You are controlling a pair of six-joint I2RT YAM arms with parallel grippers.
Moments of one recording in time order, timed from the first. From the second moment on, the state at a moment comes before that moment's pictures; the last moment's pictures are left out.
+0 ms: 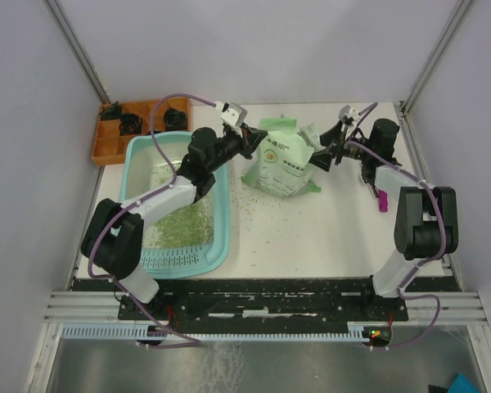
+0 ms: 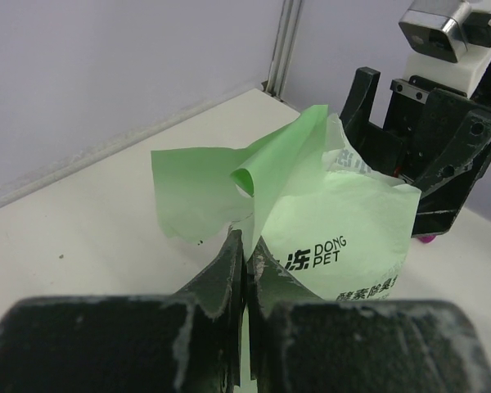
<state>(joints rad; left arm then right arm) -0.55 1.62 1.09 0.62 0.29 -0.14 -0.02 1.73 1.05 0.48 -1.22 -0.03</state>
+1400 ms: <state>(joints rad) -0.50 1.97 1.88 -0.31 0.40 -0.21 -0.20 1.73 1.41 -1.48 -1.26 -1.80</state>
